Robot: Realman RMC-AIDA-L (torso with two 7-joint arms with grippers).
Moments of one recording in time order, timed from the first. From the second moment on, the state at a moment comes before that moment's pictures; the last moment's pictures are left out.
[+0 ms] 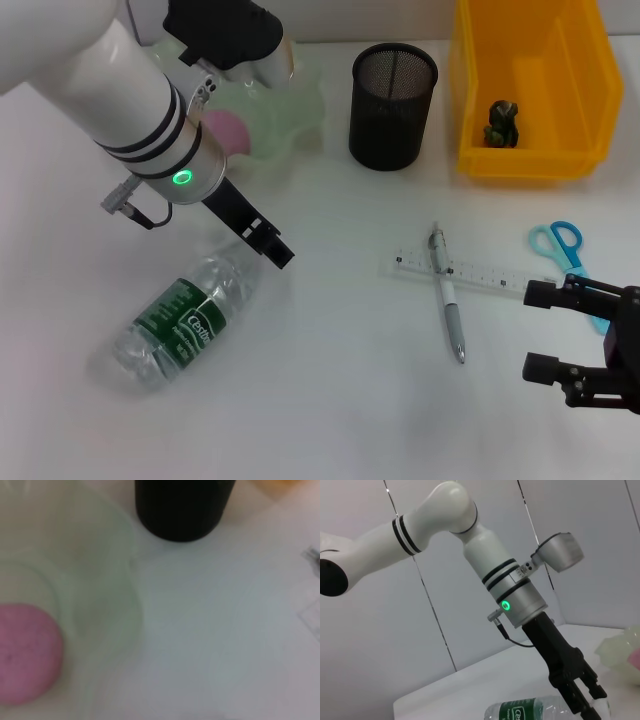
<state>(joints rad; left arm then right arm) -0.81 -2.08 1.59 1.07 2.60 1.35 -2.75 0.27 2.02 -0.65 -0.57 -1.91 -1.93 1.16</state>
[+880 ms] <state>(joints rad) -0.78 -2.08 1.65 1.08 2.57 1.30 -2.72 0.26 2.03 -0.65 -0.56 -1.91 -1.92 1.16</state>
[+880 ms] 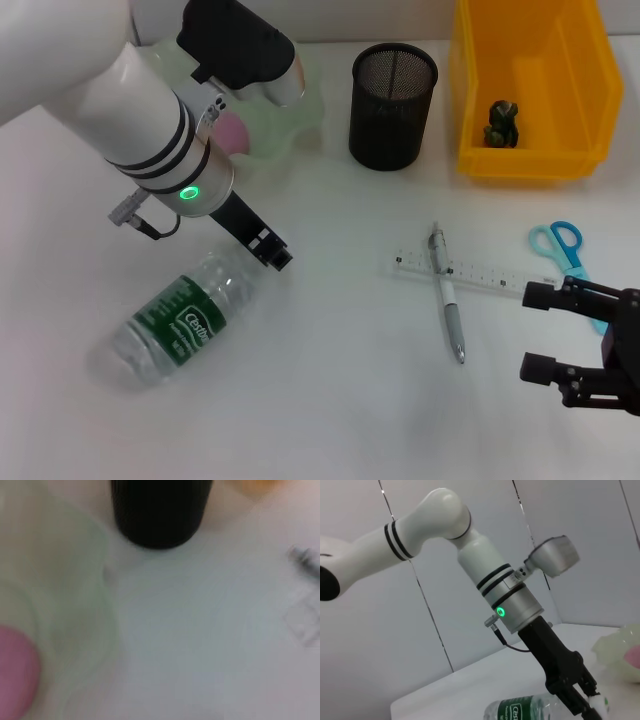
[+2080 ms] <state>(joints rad) -0.36 -2.07 1.27 0.80 1.26 1.36 -1.30 0.31 2.03 -0.64 -0.49 -1.90 -1.88 1.15</state>
